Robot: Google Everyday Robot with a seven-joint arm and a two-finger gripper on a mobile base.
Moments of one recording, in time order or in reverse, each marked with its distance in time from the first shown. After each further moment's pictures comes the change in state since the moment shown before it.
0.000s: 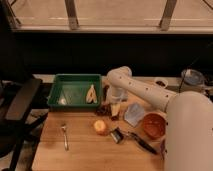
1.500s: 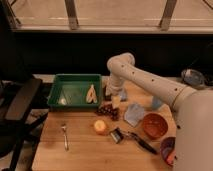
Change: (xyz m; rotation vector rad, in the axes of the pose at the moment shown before) arm -0.012 -0.003 -0.083 0.069 0.027 -0.021
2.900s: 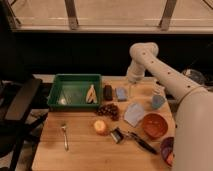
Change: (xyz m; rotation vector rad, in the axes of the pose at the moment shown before) arm 0.085 -0.001 -0.042 -0.021 -0.004 0.131
